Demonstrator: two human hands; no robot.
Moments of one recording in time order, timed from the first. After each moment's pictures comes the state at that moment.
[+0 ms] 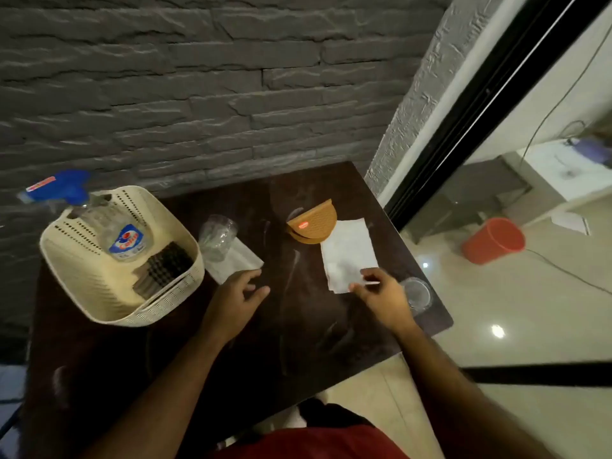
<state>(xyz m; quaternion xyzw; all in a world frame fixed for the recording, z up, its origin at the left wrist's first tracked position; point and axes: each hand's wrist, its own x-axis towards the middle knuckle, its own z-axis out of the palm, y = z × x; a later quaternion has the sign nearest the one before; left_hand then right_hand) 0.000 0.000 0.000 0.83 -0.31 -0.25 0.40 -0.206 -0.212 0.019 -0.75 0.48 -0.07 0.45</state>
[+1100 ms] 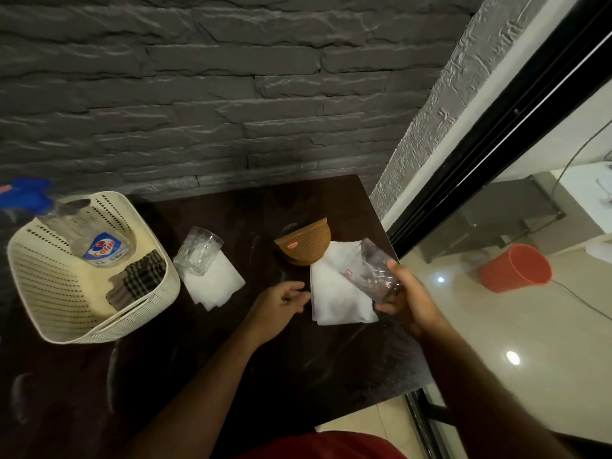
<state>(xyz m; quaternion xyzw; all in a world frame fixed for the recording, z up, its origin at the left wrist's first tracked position) -0.037 -0.124 0.012 0.76 -0.21 -0.45 0.43 -0.198 -0.336 0.040 -0.51 0.45 -0.09 0.73</state>
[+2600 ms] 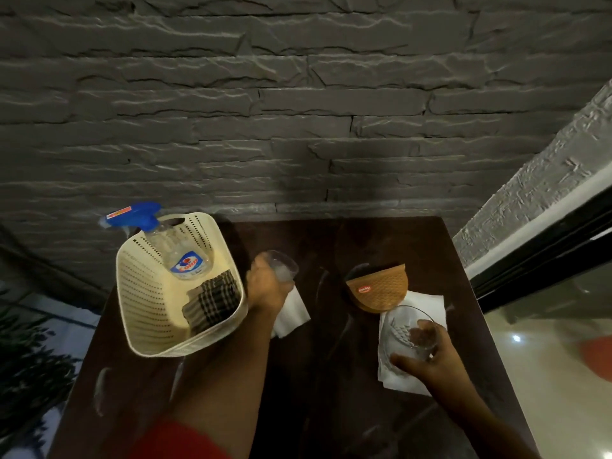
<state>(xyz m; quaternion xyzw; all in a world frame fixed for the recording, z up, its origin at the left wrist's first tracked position) 0.130 -0.094 -0.056 0.94 -0.01 -0.12 0.33 -0.139 -0.294 -0.006 -0.74 0.37 -0.02 0.55</state>
